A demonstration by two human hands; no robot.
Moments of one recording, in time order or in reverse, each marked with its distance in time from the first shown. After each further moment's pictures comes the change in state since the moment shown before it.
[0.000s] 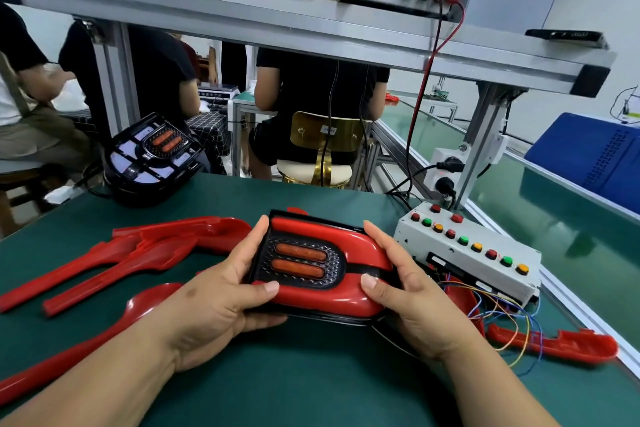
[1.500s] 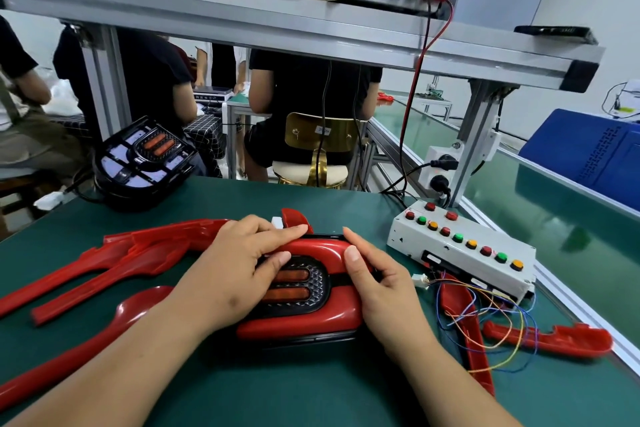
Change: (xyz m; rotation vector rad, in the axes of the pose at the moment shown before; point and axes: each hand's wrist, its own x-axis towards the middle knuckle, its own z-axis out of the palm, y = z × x) left_hand 0.028 0.015 -0.001 1.151 0.224 0.487; right_hand 0.007 0.000 0.041 -0.136 0.326 -0.127
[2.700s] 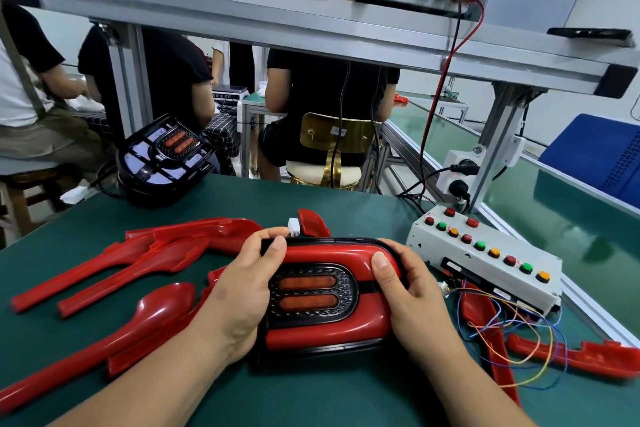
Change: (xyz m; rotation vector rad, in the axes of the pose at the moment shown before) left_hand -0.015 0.014 0.021 -1.226 0.147 -0.577; right_hand 0.003 0.006 -0.008 -0.031 0.057 -0.007
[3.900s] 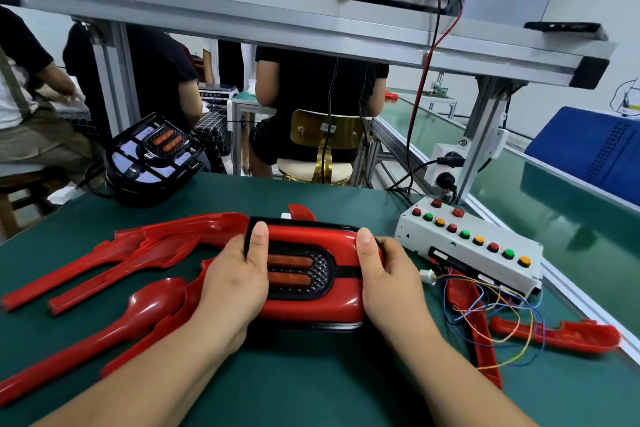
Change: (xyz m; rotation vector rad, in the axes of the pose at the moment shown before) left_hand -0.001 -0.006 0.003 0.481 0.274 0.073; right_hand 0.002 -0.005 0.015 -0.289 0.165 0.066
